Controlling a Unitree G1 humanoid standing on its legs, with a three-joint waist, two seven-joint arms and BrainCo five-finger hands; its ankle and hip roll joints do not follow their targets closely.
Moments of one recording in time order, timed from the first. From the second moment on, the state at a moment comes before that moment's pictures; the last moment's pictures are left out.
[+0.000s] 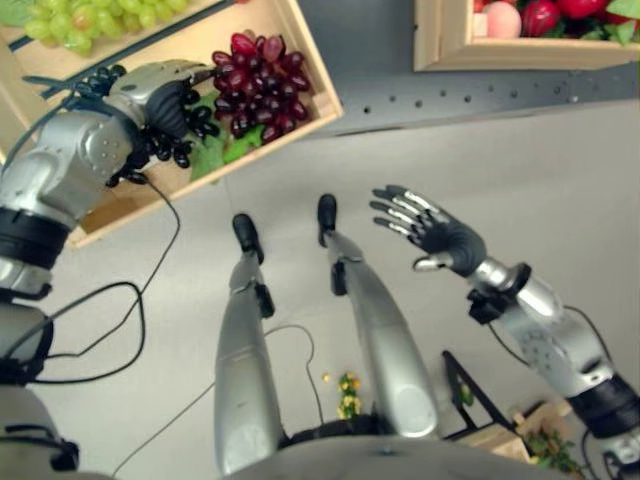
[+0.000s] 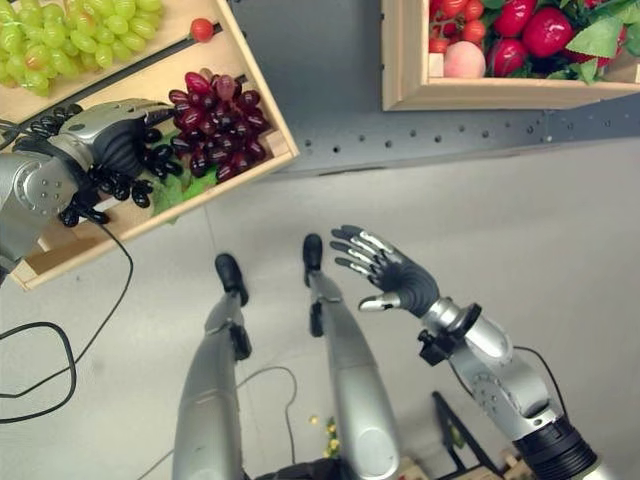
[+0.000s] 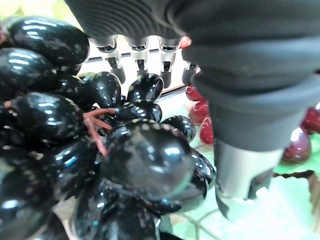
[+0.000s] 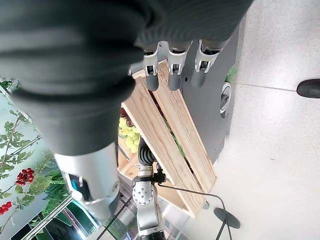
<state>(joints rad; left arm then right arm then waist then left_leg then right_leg) -0.91 1.11 -0.49 0.41 0.38 -0.14 -0.20 -0.07 -0.72 0.28 -0.26 0.86 -0.10 0.43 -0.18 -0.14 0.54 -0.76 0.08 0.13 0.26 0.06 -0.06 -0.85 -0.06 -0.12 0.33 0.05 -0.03</state>
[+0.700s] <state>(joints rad) -0.81 1.11 -0.37 0.37 0.42 -0.15 -0.18 -0.07 -0.72 0.24 -0.28 0.90 -0.10 0.43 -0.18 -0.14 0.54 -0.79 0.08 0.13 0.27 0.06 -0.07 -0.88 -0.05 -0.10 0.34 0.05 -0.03</state>
